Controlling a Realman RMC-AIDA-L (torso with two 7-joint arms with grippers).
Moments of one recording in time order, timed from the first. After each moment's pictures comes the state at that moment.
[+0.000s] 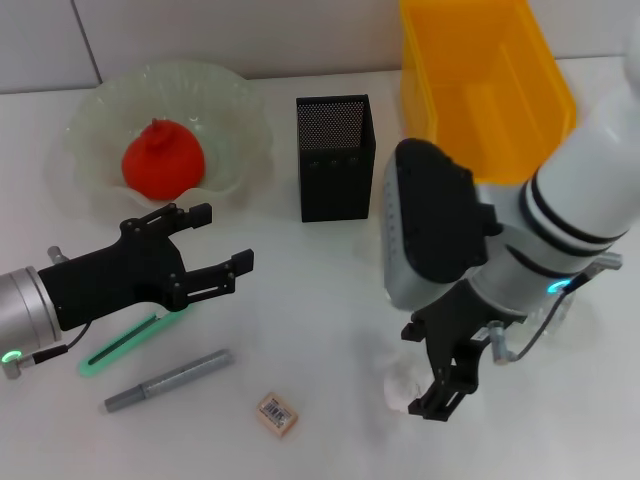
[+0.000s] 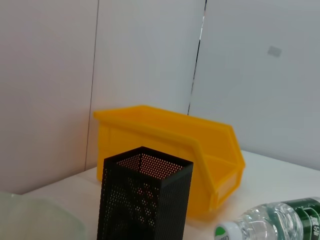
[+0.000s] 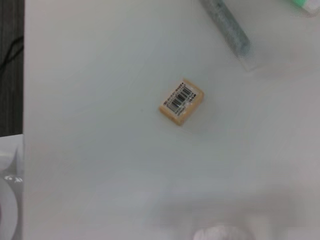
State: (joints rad) left arm -0.41 -2.05 1.18 0.53 1.43 1.30 -1.11; right arm 0.59 2.09 -1.69 -1.41 -2.51 -1.64 2.21
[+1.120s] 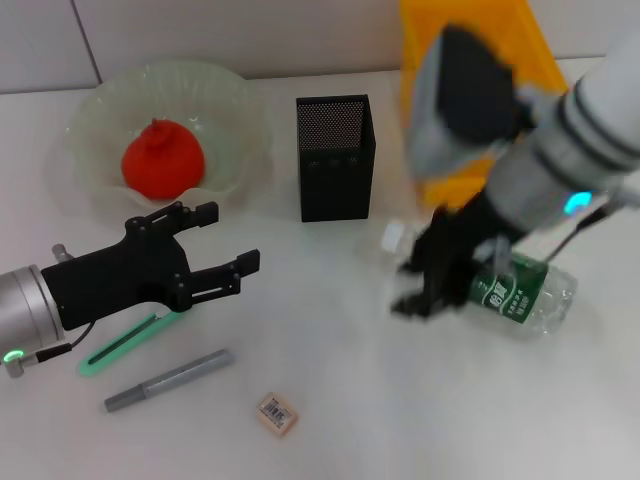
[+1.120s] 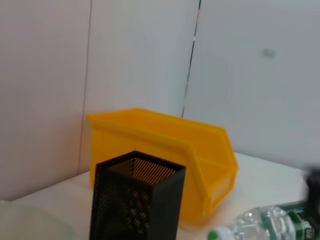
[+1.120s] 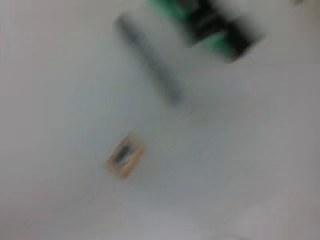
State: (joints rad) left arm -0.41 -2.05 1.18 0.53 1.43 1.30 -1.10; right arm 0.65 2.08 -1.47 -1.40 -2.47 -1.66 2.26
